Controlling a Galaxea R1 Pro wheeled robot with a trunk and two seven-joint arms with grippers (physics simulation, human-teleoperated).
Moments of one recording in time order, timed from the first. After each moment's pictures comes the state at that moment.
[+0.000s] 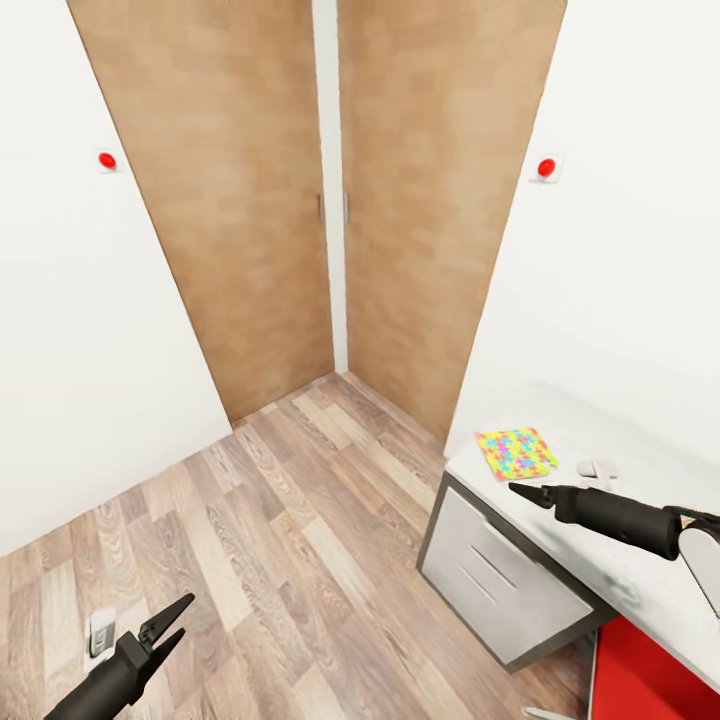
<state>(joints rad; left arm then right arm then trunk) 0.17 0.23 0.23 -1.44 1.21 0.60 -0.45 -0.33 -0.46 -0.15 -1.62 -0.65 0.94 0.45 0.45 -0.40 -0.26</state>
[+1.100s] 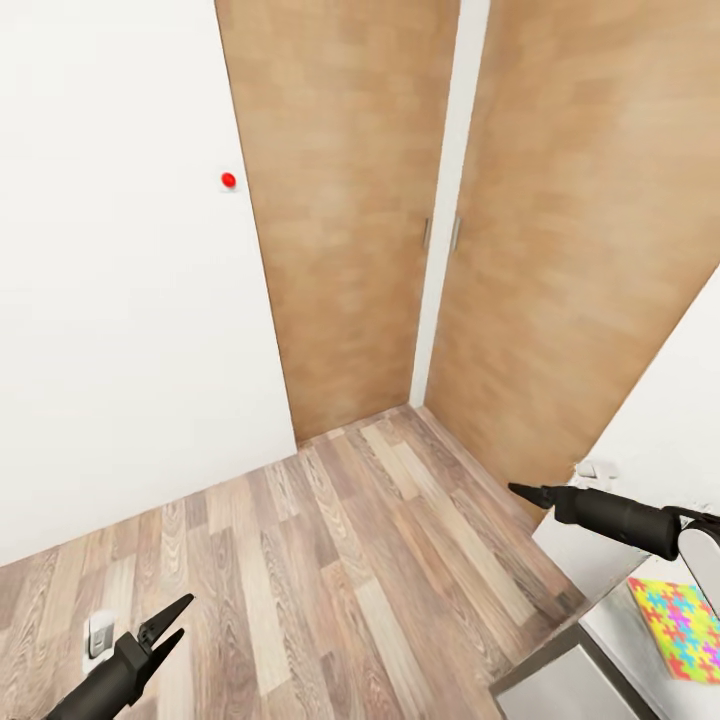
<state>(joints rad) 0.17 0.23 0.24 -1.44 1.21 0.60 -0.46 -0.33 -0.46 -0.15 -1.62 -0.65 0.94 0.45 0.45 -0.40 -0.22</state>
